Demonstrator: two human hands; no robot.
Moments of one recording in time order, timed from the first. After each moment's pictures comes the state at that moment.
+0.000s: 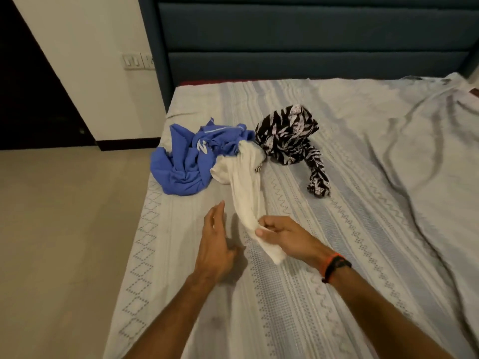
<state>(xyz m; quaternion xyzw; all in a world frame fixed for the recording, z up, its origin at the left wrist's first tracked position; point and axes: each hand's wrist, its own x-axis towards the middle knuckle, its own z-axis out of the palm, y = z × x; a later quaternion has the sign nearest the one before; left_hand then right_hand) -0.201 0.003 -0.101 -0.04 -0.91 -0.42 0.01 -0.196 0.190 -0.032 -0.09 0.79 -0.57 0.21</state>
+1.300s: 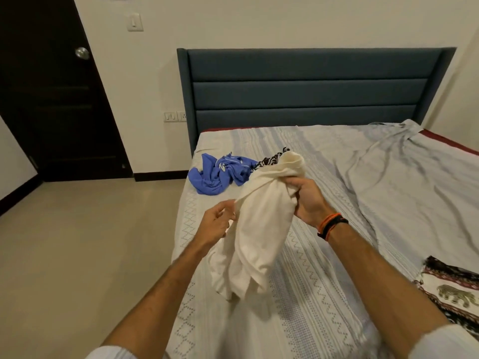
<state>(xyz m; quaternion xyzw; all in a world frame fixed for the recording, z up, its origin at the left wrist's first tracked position) 0.016 -0.040 0.069 -0.03 -0.75 -0.66 -0.03 0.008 0.174 0.143 0.00 0.57 -0.82 0.06</state>
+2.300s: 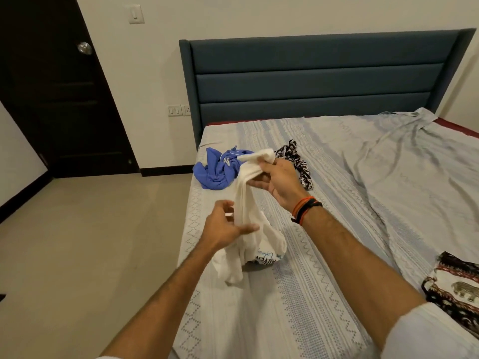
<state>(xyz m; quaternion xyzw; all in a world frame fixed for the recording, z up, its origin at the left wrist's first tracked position) 0.019 -0.035 0.064 0.01 -0.83 -0.56 -0.03 -0.019 0.120 0.150 -0.04 0.57 -0.82 0.03</state>
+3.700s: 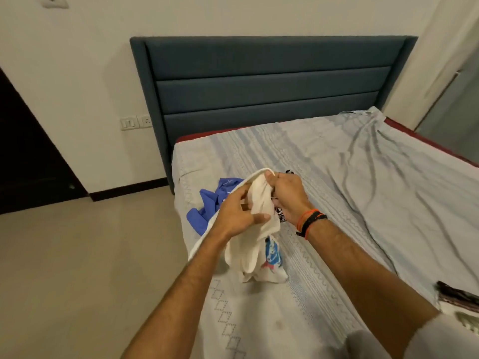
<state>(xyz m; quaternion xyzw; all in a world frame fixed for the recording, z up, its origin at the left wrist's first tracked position) -0.243 -0.134 0.259 -0.15 -0.78 -0.58 -0.16 -0.231 0.004 0.293 0.21 0.69 -0.68 -0.09</state>
